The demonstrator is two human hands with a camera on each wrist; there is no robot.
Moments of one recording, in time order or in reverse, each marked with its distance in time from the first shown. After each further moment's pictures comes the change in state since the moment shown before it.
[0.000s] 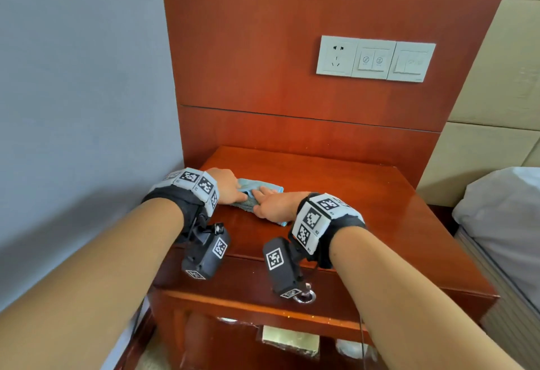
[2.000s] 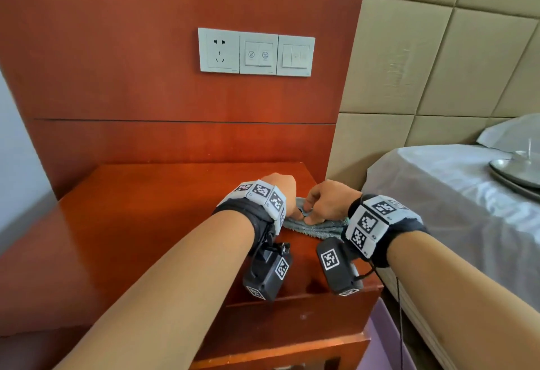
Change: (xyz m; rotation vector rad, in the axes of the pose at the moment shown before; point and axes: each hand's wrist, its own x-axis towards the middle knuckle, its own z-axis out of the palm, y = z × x) left_hand 0.064 0.286 -0.026 -0.133 0.071 0.371; right_hand -0.078 0.264 0.009 0.410 0.369 0.368
